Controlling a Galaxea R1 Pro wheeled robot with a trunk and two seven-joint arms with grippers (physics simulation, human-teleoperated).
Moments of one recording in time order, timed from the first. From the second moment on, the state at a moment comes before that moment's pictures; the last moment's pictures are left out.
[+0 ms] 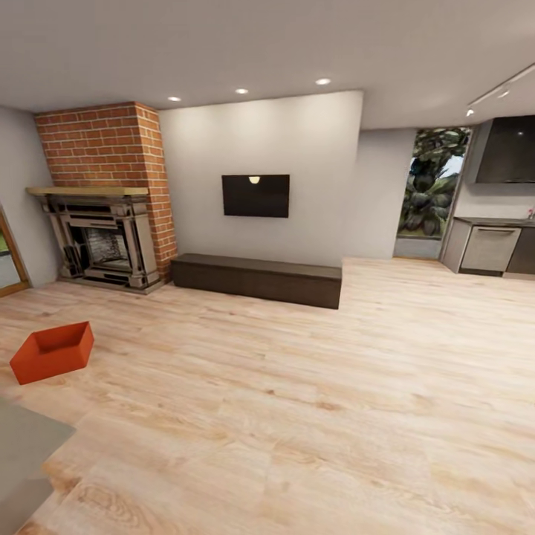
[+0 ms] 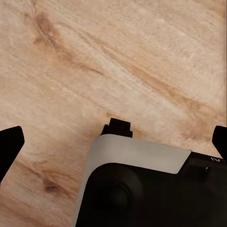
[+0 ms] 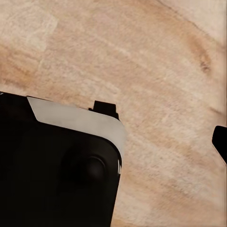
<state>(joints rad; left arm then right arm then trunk) -0.22 0.01 -0.01 0.00 0.23 -0.04 0.12 -0.15 0.00 0.31 0.03 -0.09 -0.12 -0.04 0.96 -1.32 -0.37</state>
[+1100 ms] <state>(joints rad) -0.22 0.01 -0.01 0.00 0.23 -0.04 0.12 -0.15 0.00 0.31 0.03 -0.09 -0.12 -0.04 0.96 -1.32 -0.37</state>
